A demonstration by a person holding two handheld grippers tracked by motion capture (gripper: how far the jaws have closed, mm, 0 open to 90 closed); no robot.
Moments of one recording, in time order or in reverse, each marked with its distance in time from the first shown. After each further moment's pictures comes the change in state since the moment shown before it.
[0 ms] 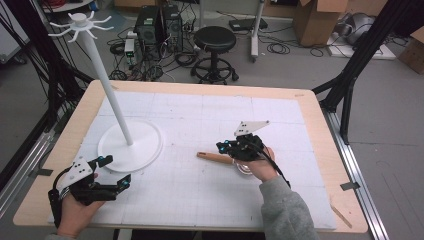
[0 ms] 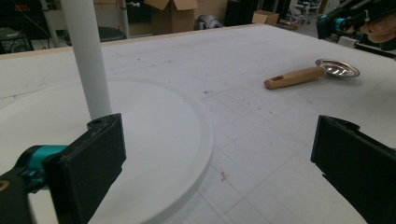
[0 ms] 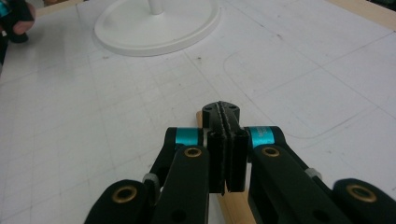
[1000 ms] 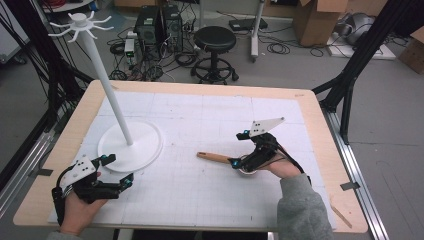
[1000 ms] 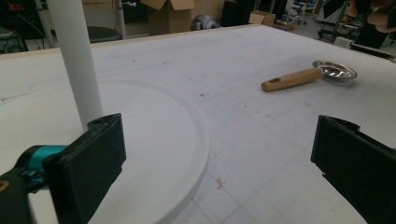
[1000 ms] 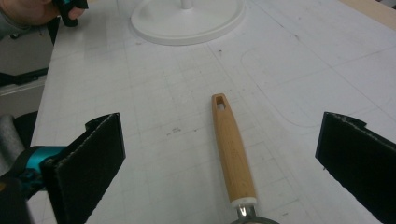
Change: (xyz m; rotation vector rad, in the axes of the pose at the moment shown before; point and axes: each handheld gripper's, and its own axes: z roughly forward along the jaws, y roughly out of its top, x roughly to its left) left arm -0.002 0.002 0.008 0.000 -0.014 -0.003; right arm -0.013 -0.003 -0.035 0.012 0.115 -0.069
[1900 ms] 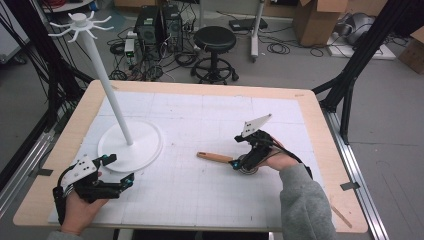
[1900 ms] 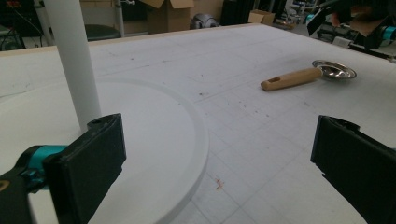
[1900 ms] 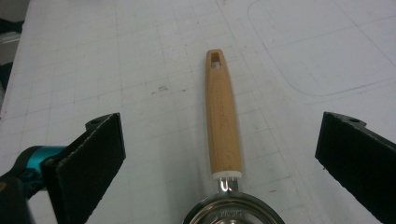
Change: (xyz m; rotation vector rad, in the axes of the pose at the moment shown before) left arm 0.001 0.000 0.001 0.006 -0.004 -0.008; right arm -0.022 -0.003 0.020 0.187 0.052 -0.064
